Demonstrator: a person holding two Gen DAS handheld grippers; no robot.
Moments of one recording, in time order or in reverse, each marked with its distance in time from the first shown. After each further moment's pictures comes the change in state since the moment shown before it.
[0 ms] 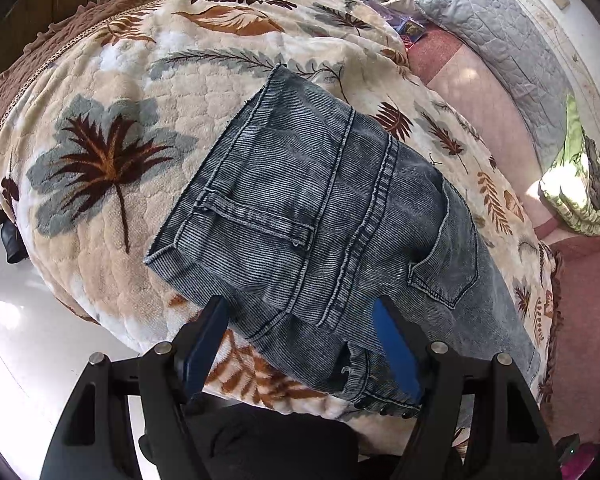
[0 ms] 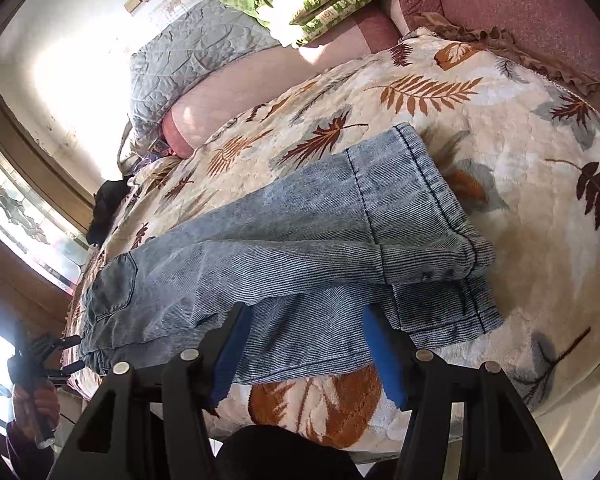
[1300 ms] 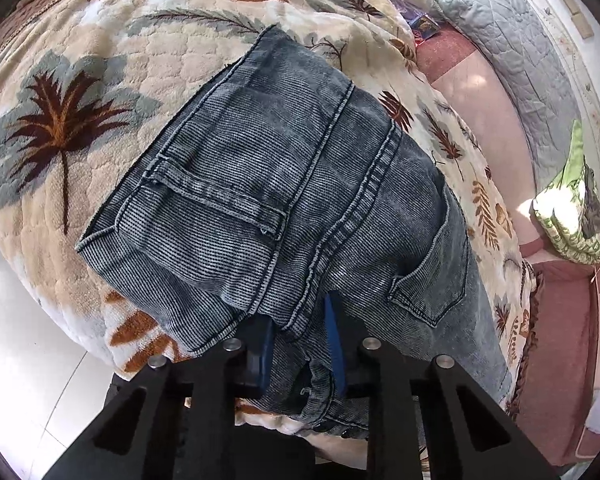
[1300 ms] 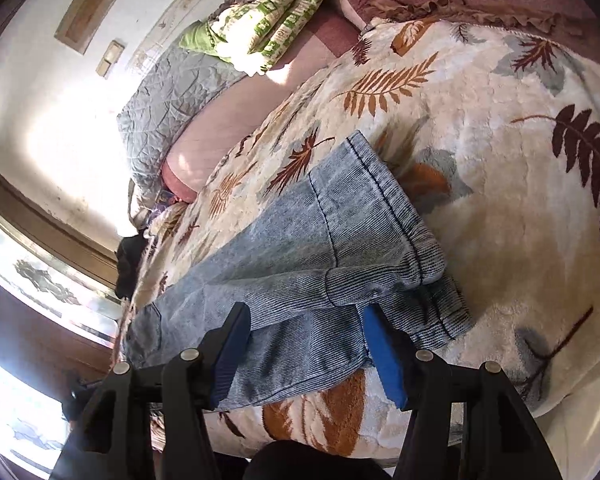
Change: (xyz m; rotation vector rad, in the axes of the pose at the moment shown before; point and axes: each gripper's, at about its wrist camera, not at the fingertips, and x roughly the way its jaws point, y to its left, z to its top) left arm 0.037 -0.011 0.010 -0.131 0.075 -0.088; right arm -0.010 -0.051 0.010 0.241 -0.058 0.134
